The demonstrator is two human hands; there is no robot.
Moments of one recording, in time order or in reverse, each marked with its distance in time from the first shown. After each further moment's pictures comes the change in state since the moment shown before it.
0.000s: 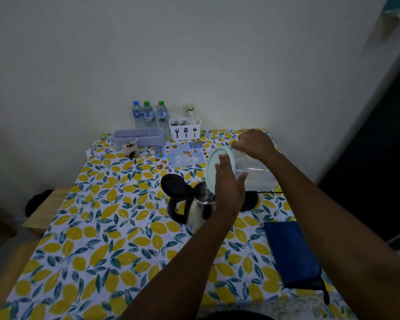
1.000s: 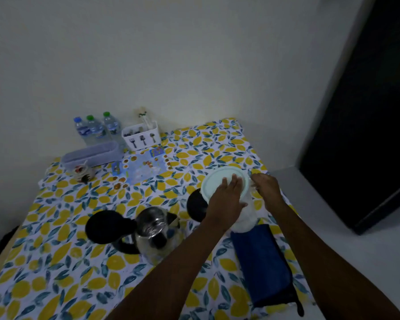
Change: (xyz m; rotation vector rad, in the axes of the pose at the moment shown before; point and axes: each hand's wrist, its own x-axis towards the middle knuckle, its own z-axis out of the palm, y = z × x) left_hand 0.055 0.026 0.157 0.731 -0.660 0.380; right_hand -0.076 0.229 0.101 1.088 0.219 0.786
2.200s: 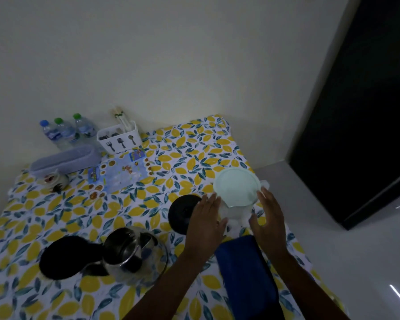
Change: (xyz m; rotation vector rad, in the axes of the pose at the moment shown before) left_hand 0.009 -0.012 0.059 -0.173 0.347 -0.067; right_hand -0.031 0.072 -0.042 -0.387 0.210 -0.600
